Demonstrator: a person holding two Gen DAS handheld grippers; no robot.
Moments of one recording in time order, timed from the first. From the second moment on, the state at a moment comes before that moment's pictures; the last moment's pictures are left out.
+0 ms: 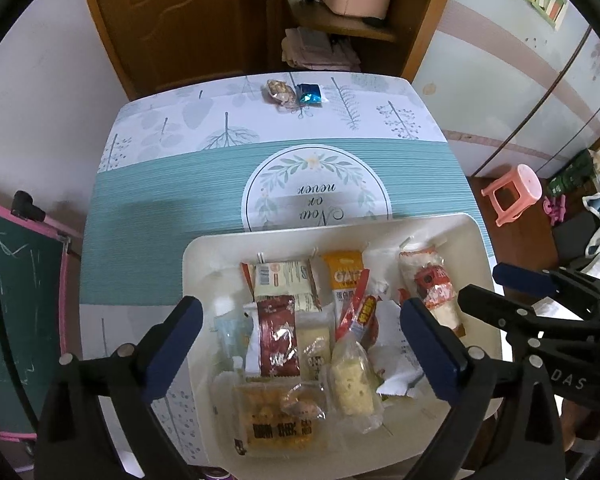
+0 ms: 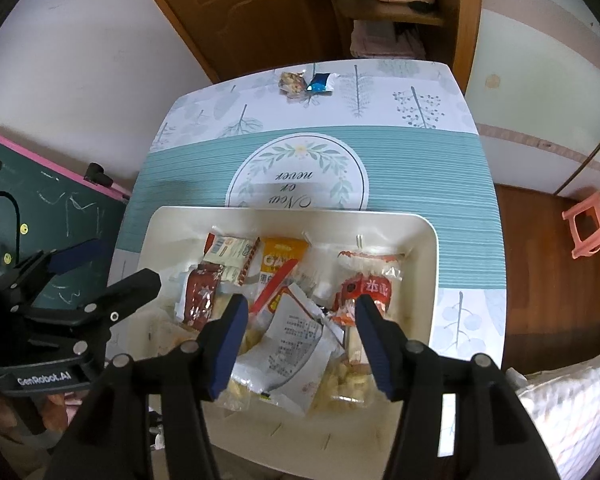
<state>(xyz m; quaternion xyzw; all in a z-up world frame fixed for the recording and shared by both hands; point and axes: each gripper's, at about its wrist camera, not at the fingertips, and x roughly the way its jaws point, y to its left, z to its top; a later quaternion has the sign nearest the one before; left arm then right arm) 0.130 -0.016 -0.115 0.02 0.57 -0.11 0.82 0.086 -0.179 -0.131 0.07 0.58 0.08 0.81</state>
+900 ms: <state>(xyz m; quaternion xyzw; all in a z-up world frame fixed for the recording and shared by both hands) 0.393 -0.033 -0.078 0.10 0.51 -0.09 0.85 0.314 -0.209 -0.071 0.06 0.53 0.04 0.84</state>
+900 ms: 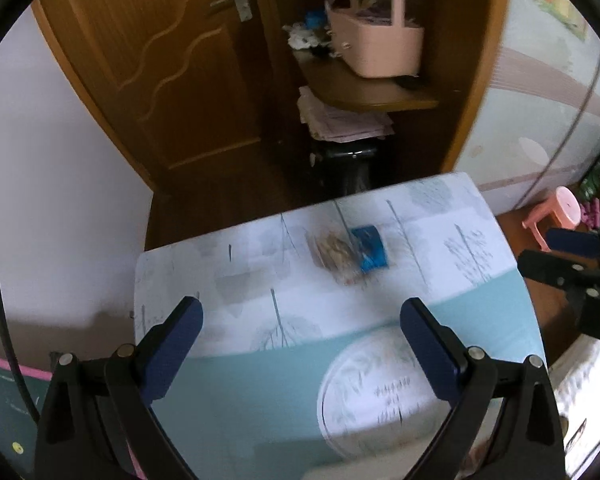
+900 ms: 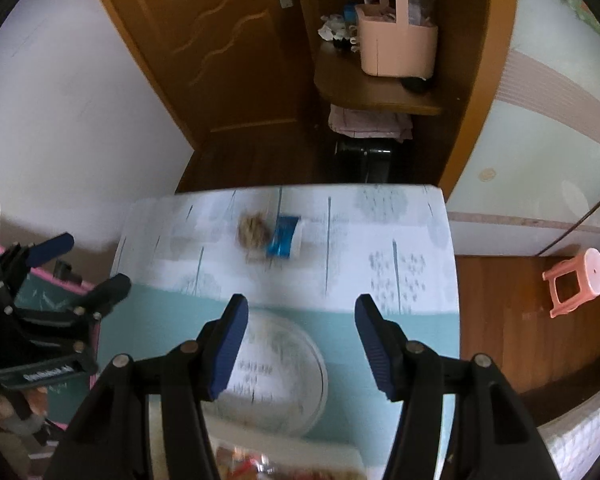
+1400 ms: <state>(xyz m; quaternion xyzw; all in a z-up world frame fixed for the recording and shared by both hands) 0.497 -0.034 -0.227 0.01 0.58 -0.09 0.81 0.443 -0.203 -0.208 0.13 0.61 0.01 0.78</state>
